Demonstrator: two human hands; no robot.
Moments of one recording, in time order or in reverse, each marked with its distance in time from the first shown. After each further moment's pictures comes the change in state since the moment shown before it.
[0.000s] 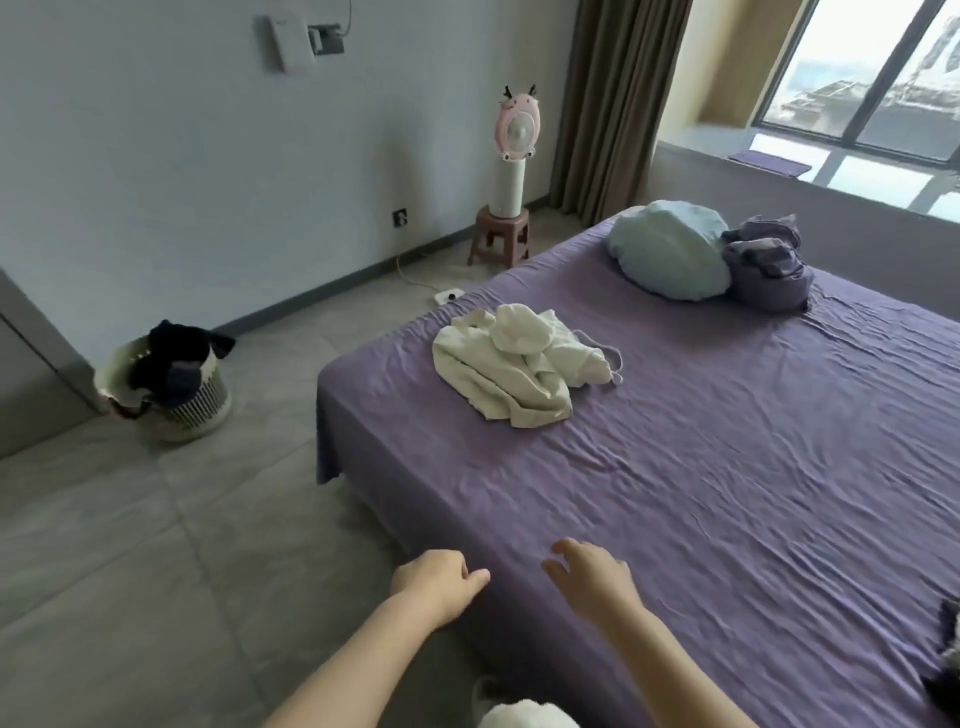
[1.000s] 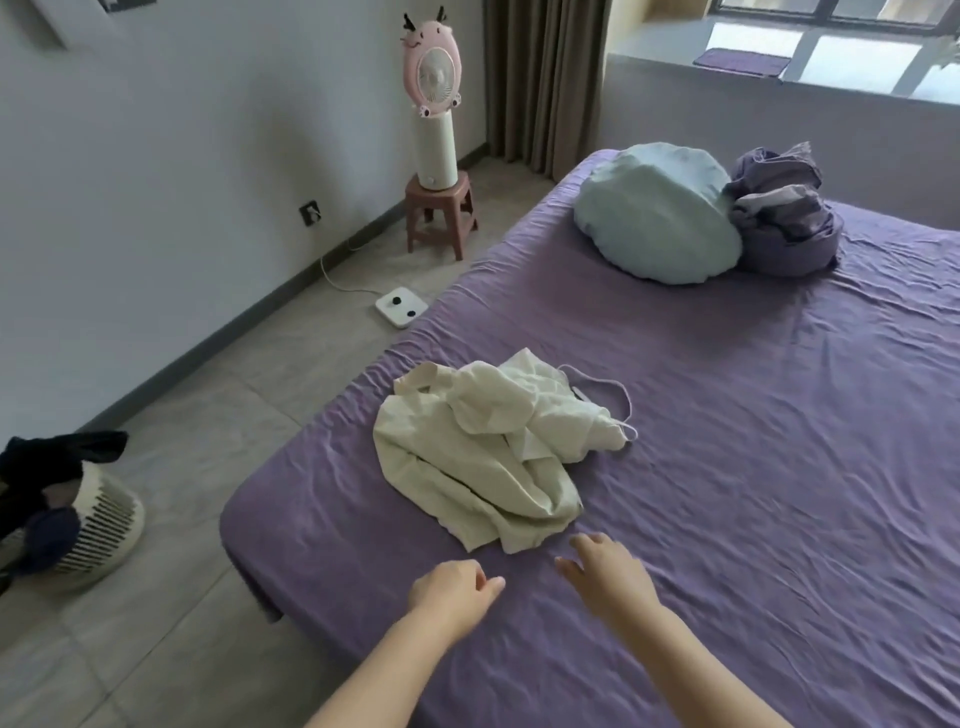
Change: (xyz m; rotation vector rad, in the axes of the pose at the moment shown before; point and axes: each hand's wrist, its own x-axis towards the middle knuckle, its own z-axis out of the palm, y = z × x) left_hand 0.333 0.082 -0.162 0.050 -0.161 0.062; right_hand 0.338 0.018 -0.103 0.089 -0.040 0.128
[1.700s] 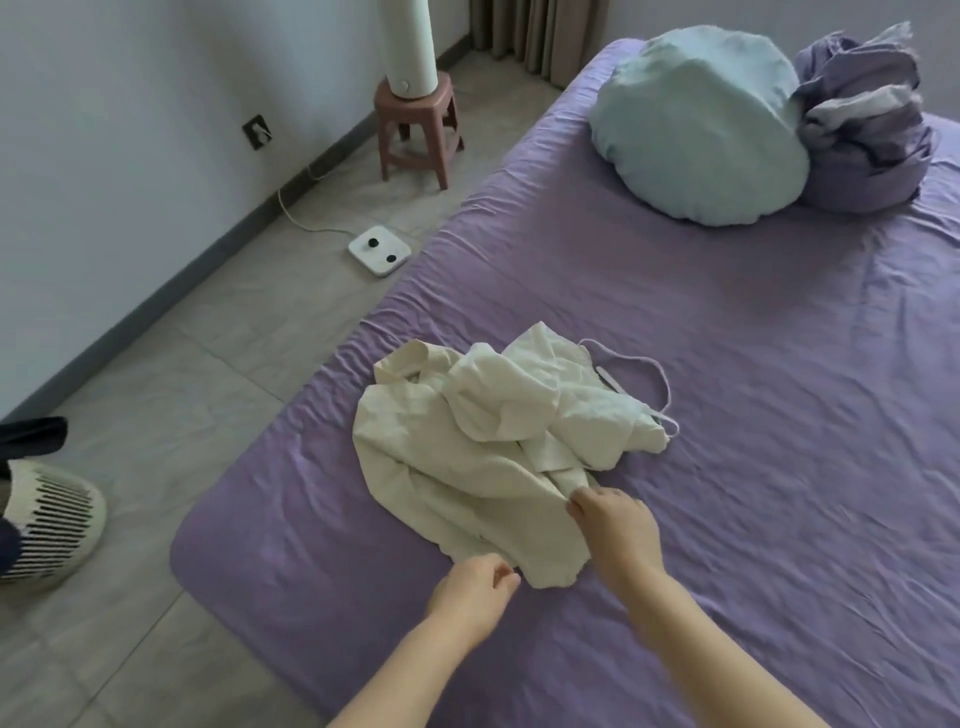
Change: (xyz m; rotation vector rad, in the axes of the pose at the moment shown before) left_hand 0.128 -0.002 -0.020 -0.216 -0.085 0.081; right_hand 0.156 -0.013 0.007 -0.070 0.235 0.017
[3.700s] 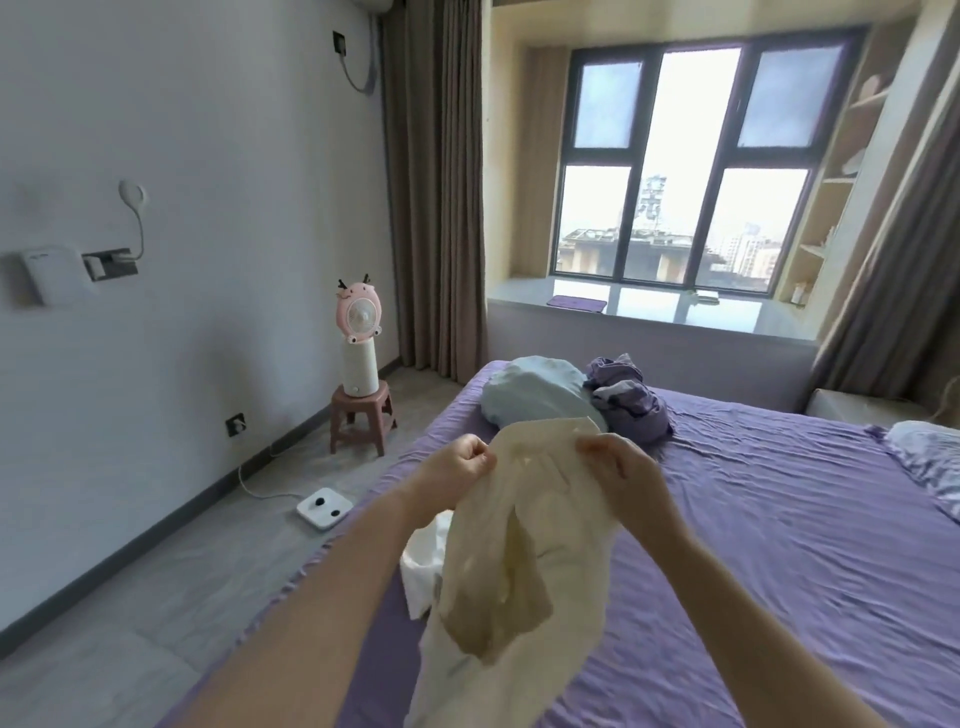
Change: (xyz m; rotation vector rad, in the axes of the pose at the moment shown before) left_hand -0.266 0.183 -0.159 -0.320 0.275 0.761; right_hand -0.218 0.000 -0.308 0.801 0.808 -0.172
